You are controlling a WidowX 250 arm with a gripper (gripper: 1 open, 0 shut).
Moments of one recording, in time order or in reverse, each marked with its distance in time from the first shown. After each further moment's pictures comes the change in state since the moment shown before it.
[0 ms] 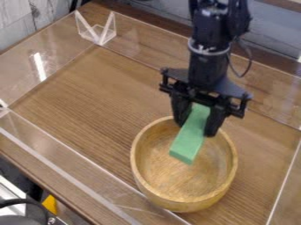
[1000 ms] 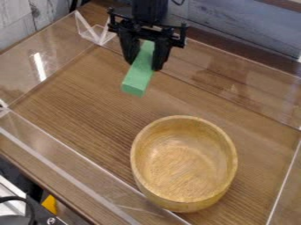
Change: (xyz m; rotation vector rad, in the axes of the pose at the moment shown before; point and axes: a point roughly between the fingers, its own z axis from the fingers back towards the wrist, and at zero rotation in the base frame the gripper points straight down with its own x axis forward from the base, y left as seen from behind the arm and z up) arm 0.040 0.085 0.036 0.051 -0.091 0.117
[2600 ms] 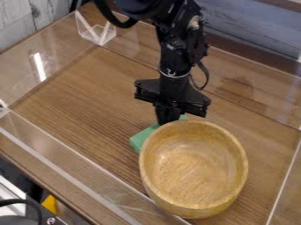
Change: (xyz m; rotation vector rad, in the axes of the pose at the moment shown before) arm -0.009 -0.043 -0.089 0.031 -0.120 0.033
